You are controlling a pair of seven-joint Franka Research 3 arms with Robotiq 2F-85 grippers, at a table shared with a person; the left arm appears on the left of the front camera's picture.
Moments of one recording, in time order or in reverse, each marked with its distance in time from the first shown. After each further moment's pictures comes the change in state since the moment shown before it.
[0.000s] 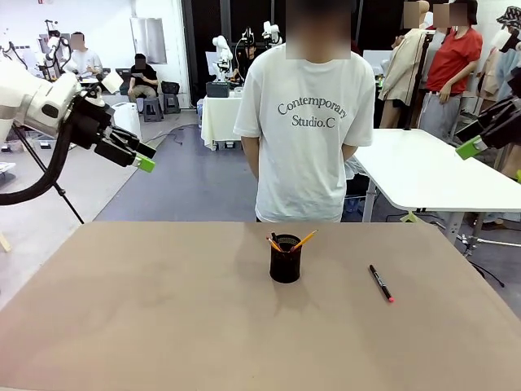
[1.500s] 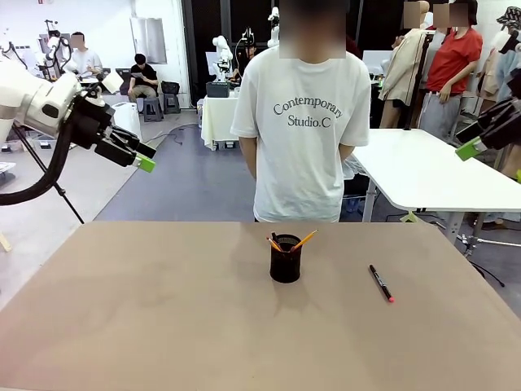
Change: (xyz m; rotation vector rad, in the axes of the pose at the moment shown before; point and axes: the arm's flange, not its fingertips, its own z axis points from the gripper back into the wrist) left arm 0.000 0.000 0.000 0.000 0.000 0.000; right arm -0.001 0.000 -0.006 0.006 0.010 -0.007
